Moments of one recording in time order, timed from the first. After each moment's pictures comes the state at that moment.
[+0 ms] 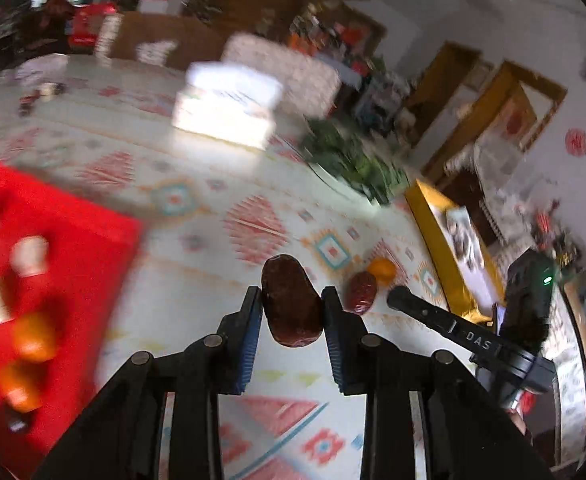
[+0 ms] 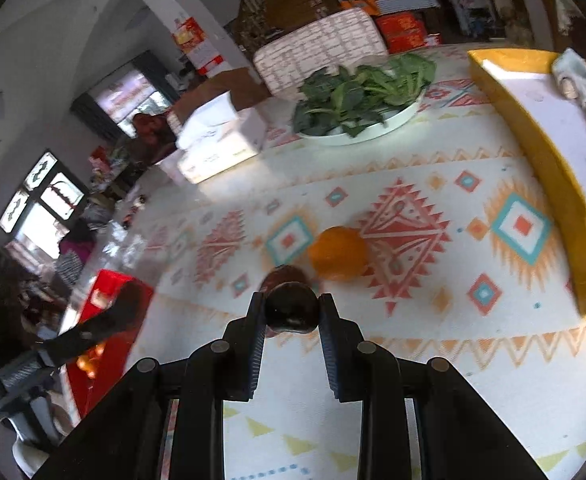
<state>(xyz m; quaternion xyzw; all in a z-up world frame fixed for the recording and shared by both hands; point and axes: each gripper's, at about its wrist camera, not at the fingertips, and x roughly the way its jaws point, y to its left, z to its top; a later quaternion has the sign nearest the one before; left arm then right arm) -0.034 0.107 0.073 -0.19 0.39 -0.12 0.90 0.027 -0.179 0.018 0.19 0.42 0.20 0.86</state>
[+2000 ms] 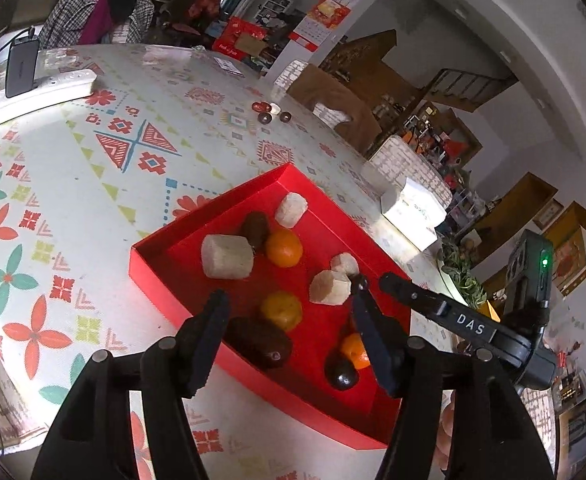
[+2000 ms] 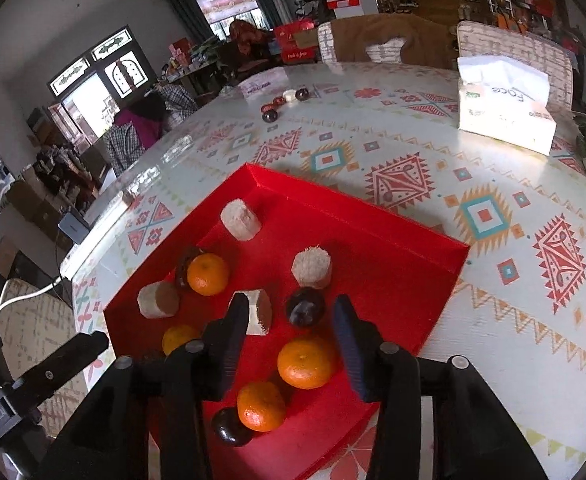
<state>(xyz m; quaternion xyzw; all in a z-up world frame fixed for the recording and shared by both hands) -0.168 0.337 0.051 -0.33 0.31 0.05 0.89 0.004 0.142 0.044 0.02 0.44 0.33 0.83</state>
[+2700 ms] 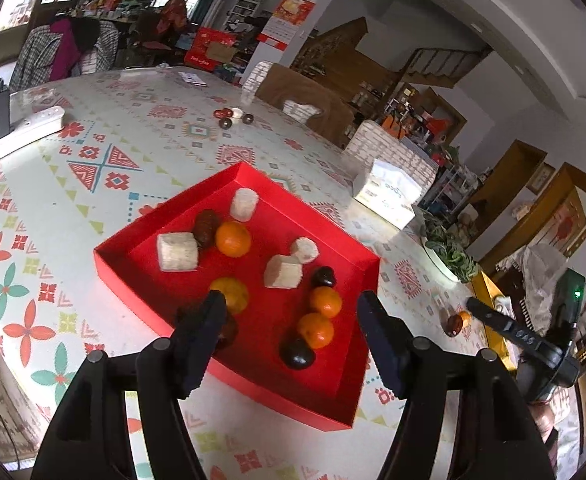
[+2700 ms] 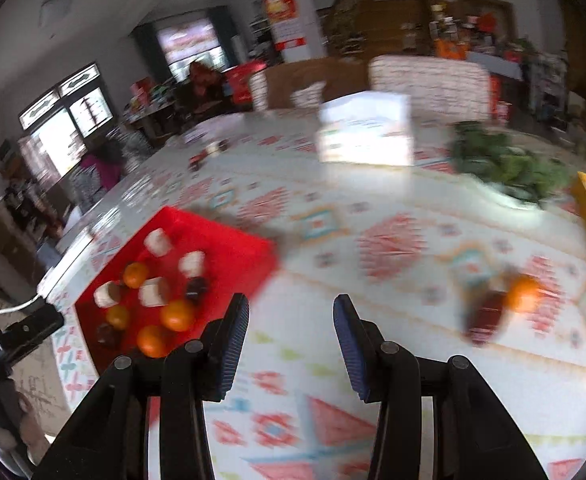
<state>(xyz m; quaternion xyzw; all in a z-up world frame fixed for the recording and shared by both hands) -0.171 0.286 0.078 -0.27 0.31 0.03 0.91 -0.021 -0.021 0.078 0.03 0.39 0.24 0.89</state>
